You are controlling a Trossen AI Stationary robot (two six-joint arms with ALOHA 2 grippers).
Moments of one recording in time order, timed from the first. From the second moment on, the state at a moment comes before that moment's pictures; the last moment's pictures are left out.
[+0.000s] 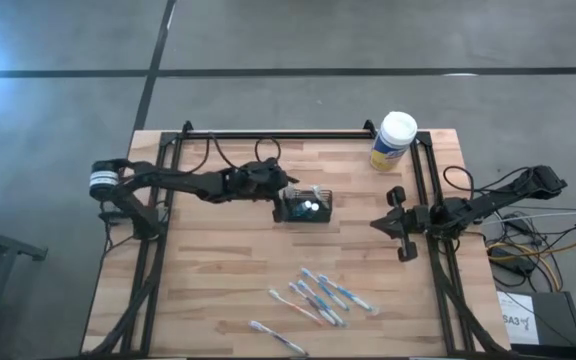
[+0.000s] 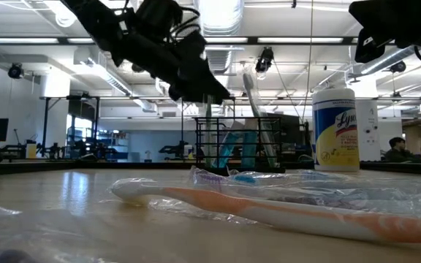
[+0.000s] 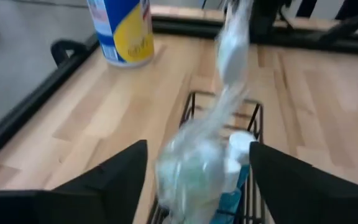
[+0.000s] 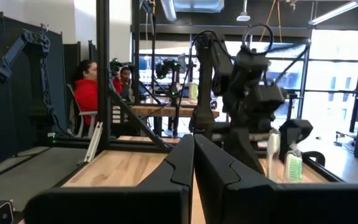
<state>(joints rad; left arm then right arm) 0.18 1.57 0.90 0.29 -0.03 -0.03 0.33 0.51 0.04 0.68 0.24 -0.05</state>
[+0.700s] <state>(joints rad) 0.07 0.55 0.55 -0.27 -0.02 -0.21 0.33 0.51 0.04 0.63 0.24 -0.06</state>
